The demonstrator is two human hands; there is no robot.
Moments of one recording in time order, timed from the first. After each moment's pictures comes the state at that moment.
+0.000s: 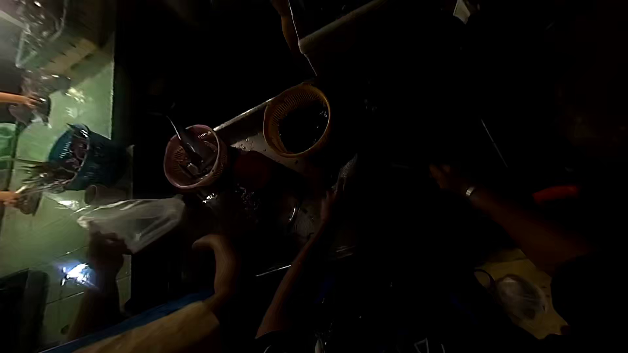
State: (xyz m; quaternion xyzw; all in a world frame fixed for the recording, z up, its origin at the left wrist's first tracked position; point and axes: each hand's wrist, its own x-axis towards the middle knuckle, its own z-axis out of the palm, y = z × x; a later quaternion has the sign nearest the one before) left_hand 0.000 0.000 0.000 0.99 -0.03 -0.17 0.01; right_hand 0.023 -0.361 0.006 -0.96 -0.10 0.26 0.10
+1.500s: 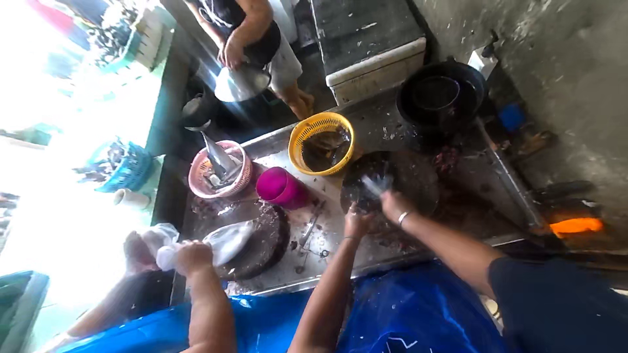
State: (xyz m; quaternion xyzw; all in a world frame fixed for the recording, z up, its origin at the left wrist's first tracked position) left_hand -0.002 0.014 -0.004 0.89 0.15 -0.14 0.42; right_hand 0.038 -0.155 0.027 -0.91 0.00 0.26 0.32
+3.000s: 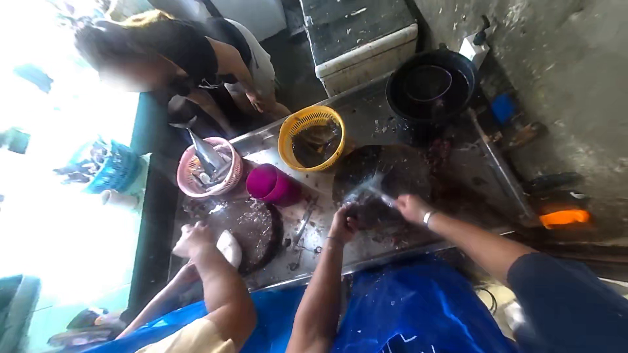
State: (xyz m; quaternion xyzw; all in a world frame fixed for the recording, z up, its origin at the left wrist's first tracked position) left_hand -0.007 0.031 -0.017 0.36 0.34 -0.26 0.83; right_hand 0.024 -0.240 -0.011 -0.89 -0.02 0.31 0.35
